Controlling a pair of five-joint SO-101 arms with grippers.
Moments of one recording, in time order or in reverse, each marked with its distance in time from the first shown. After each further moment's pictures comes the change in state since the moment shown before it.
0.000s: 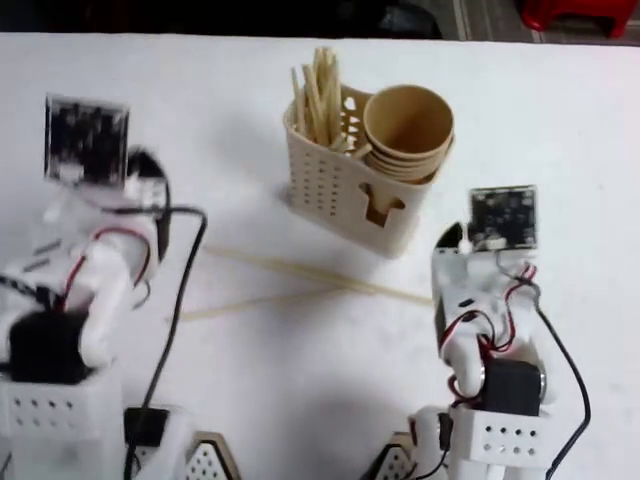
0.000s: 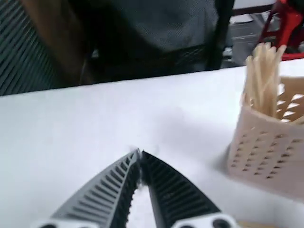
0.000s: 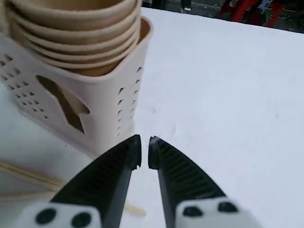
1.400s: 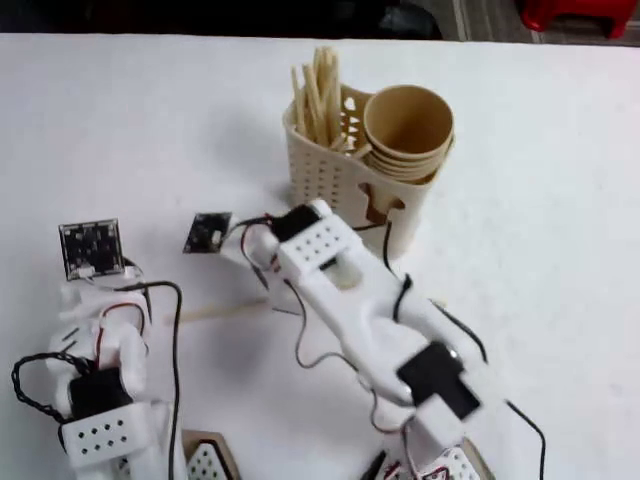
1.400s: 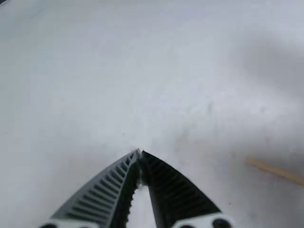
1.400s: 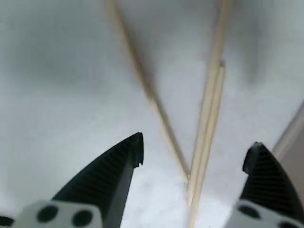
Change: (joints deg) left arm -20.0 -30.1 58.9 -22.0 -3.6; right arm -41.1 83.4 -44.2 17.0 29.5
